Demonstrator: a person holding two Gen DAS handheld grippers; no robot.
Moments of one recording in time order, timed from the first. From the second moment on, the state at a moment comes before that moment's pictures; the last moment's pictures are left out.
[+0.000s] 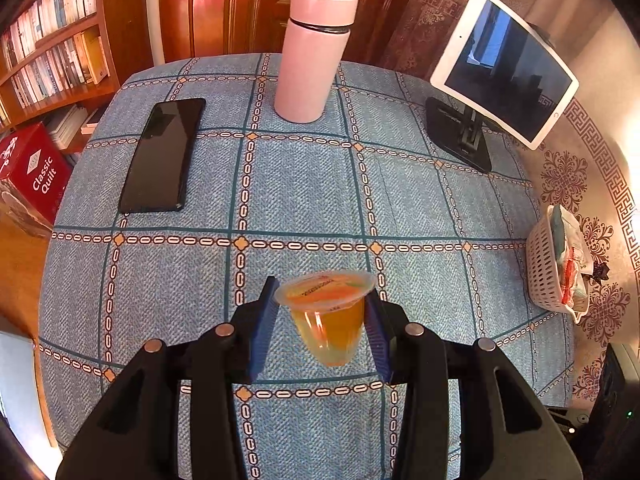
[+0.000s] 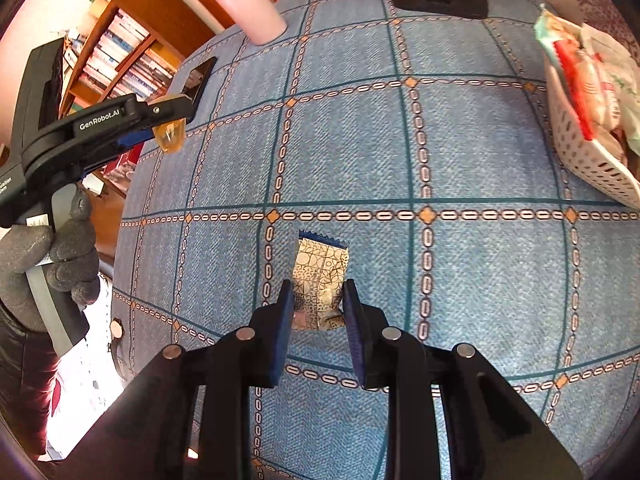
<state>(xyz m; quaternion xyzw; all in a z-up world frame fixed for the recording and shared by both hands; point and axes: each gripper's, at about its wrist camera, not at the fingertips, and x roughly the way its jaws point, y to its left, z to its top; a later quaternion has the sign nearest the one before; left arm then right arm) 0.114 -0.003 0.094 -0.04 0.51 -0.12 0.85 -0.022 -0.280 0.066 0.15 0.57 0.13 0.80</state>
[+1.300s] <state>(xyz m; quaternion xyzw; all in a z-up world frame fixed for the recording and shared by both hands) 0.065 -0.174 0.140 0.05 0.48 -0.19 0.85 -0.027 -0.478 0.109 0.21 0.47 -0.03 0.86</state>
